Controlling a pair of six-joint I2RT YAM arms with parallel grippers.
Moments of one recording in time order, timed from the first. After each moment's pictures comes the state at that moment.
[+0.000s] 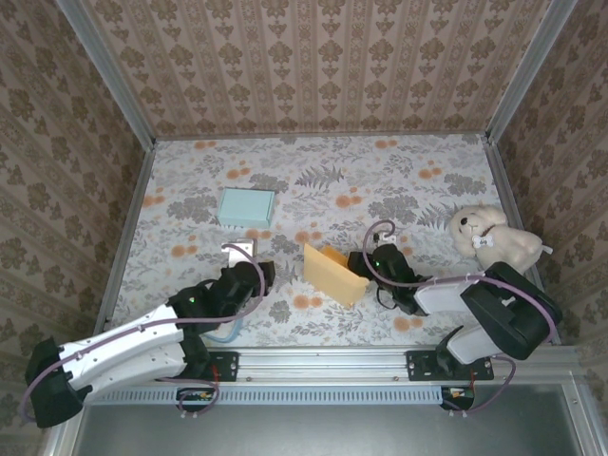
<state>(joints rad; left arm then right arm) -1.05 0.78 0.47 -0.36 -0.54 -0.67 0.65 1.43 0.29 0.53 0.17 0.71</state>
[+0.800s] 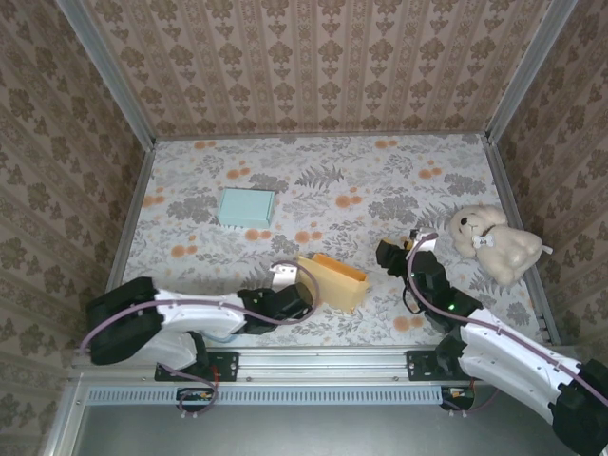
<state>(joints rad) -1.26 1.41 0.52 -0.15 -0.46 -0.93 0.59 0.74 0.28 0.05 0.42 0.55</state>
